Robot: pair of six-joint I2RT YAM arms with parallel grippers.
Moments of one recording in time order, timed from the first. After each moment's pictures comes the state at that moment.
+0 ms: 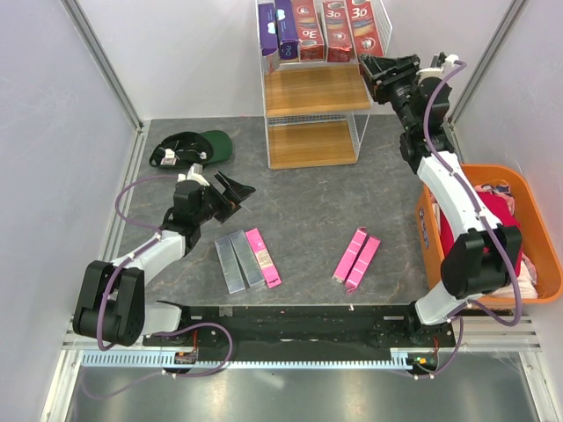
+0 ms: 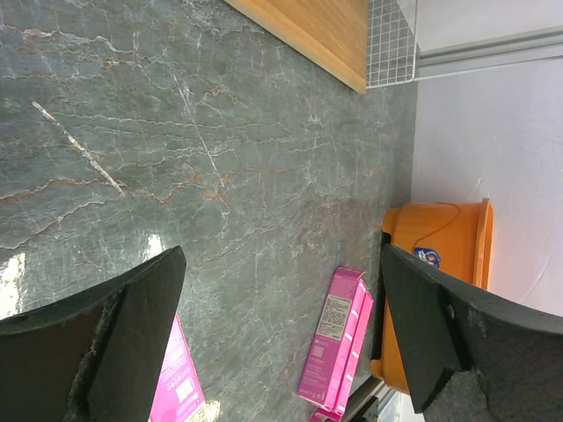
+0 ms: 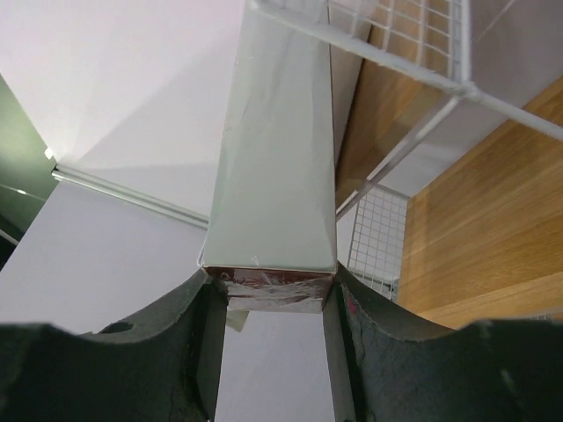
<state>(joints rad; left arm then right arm) -0.21 1.30 0.56 0.33 0.32 -0.98 0.16 1.59 1.50 0.32 -0.15 1.26</state>
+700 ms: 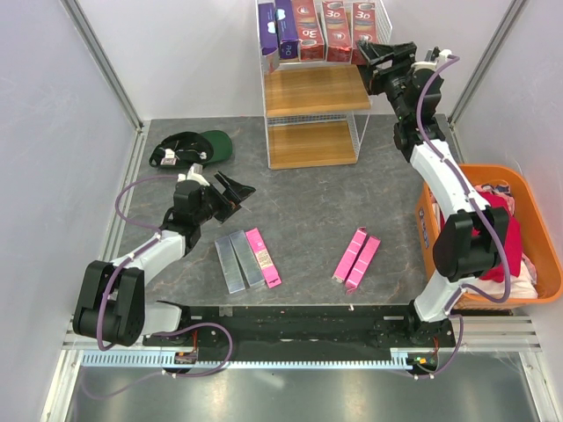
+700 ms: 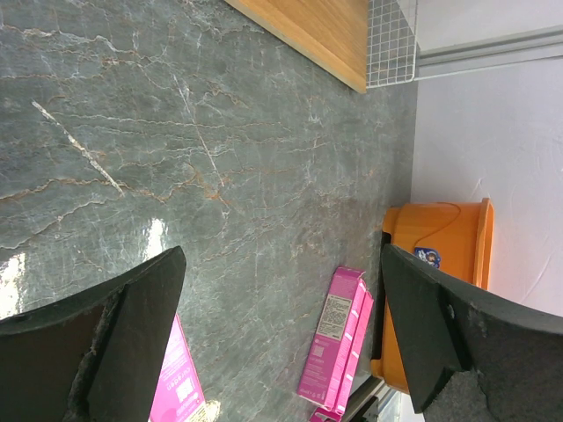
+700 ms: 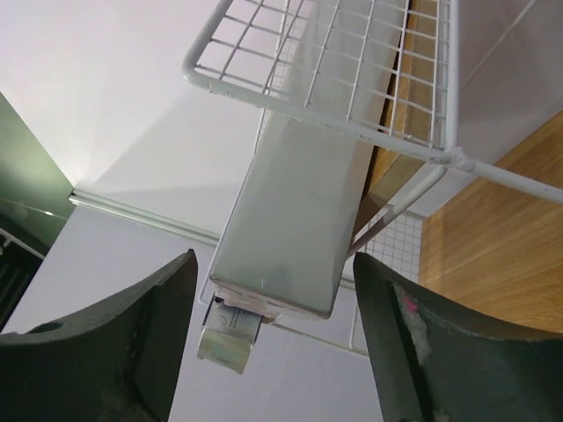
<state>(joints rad) -0.21 1.30 0.56 0.33 0.32 -0.98 0.15 1.74 1.62 0.36 -0.14 1.34</state>
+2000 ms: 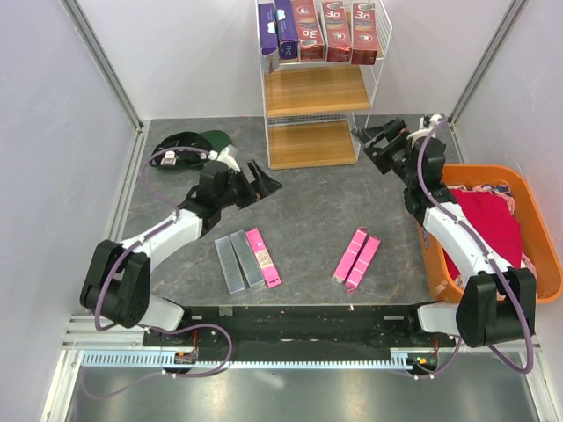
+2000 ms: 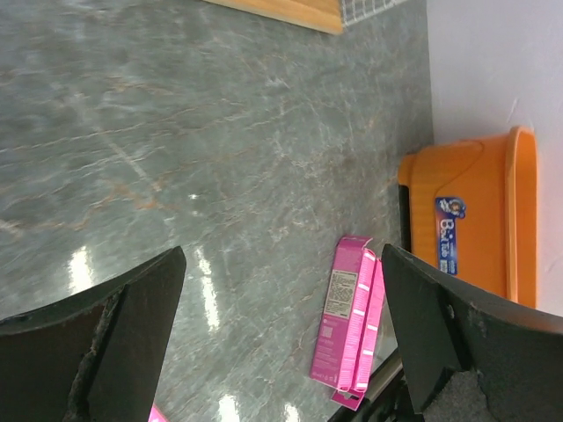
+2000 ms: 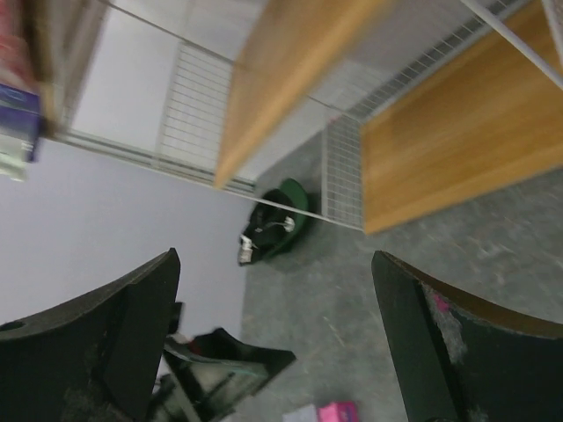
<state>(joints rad) -0.37 1.41 0.79 0.19 0.29 -0.82 0.14 1.30 0.98 0.27 -0.23 1.04</state>
